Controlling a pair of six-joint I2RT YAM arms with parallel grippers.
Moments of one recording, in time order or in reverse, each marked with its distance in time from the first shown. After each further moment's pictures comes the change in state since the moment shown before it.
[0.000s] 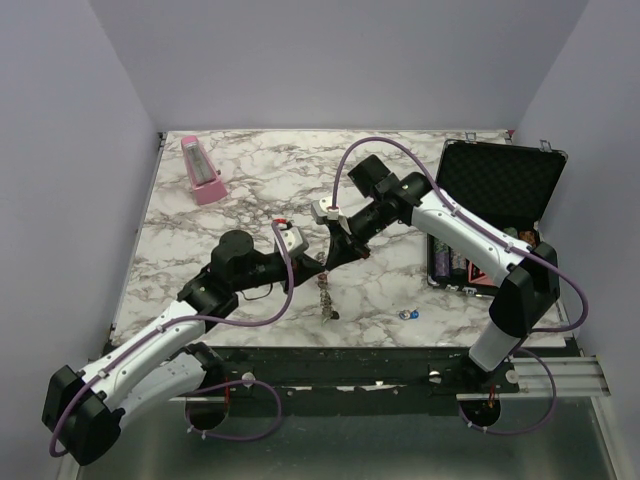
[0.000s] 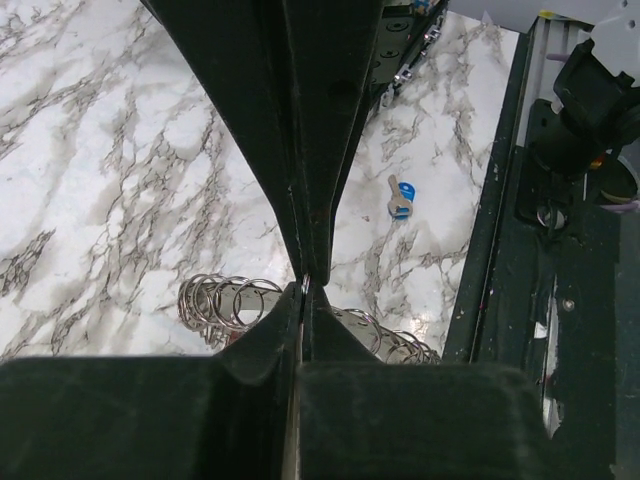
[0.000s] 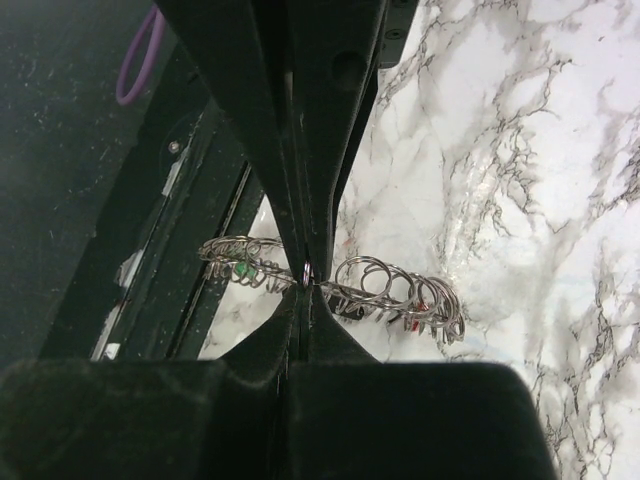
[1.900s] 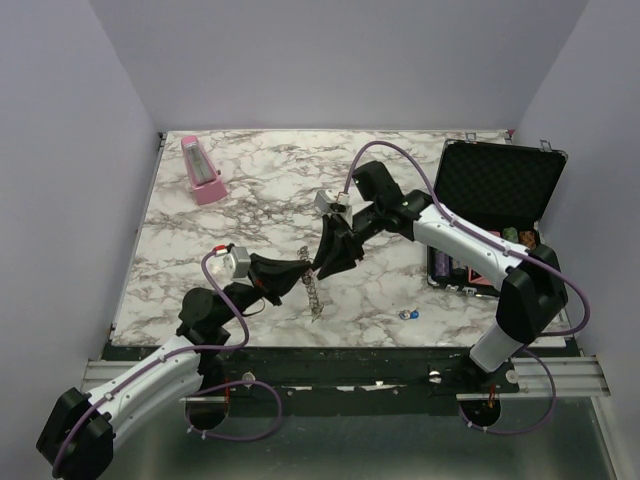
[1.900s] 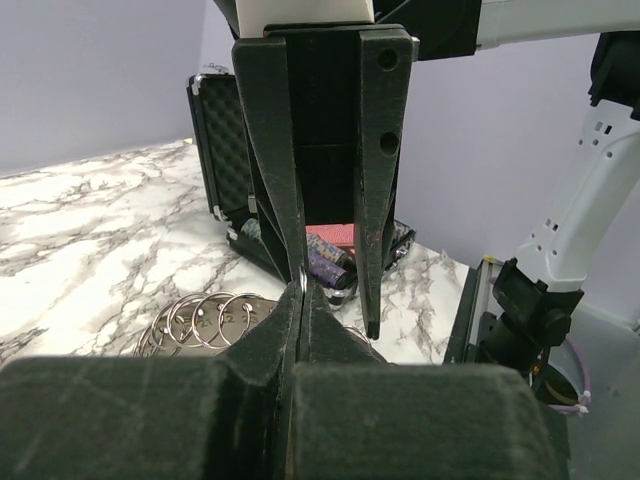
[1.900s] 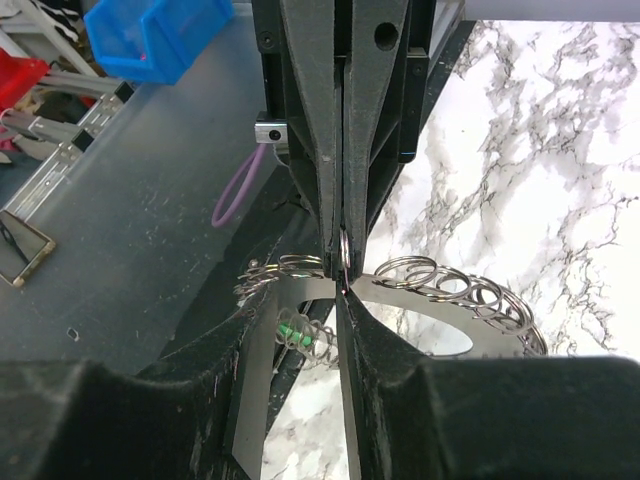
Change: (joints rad) left arm 0.005 -0.220 -0.446 0.815 -0.170 -0.438; right arm -0.006 -0.046 -0.207 0.476 -0.341 0.382
